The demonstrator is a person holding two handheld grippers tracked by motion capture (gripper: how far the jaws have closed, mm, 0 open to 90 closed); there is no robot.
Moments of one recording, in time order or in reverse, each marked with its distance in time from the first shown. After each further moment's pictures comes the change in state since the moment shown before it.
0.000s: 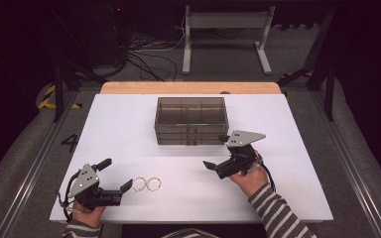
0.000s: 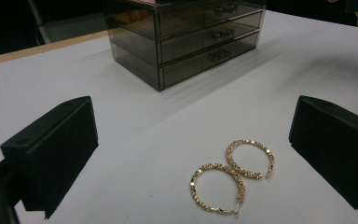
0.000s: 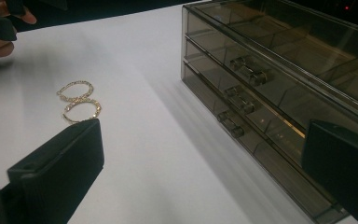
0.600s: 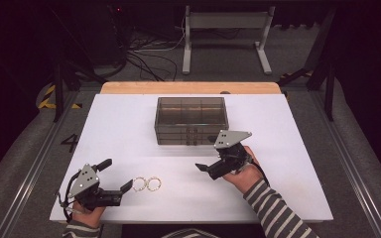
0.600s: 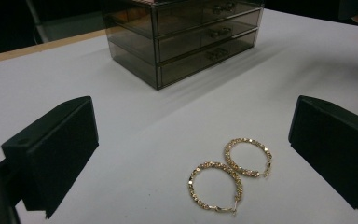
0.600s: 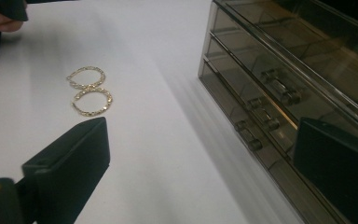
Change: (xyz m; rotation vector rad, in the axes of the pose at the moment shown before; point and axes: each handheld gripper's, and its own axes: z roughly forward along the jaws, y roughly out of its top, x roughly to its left) left arm -0.001 0.000 0.000 0.005 -0.007 0.002; right arm 0.012 0.018 0.015 0.073 0.042 -0.108
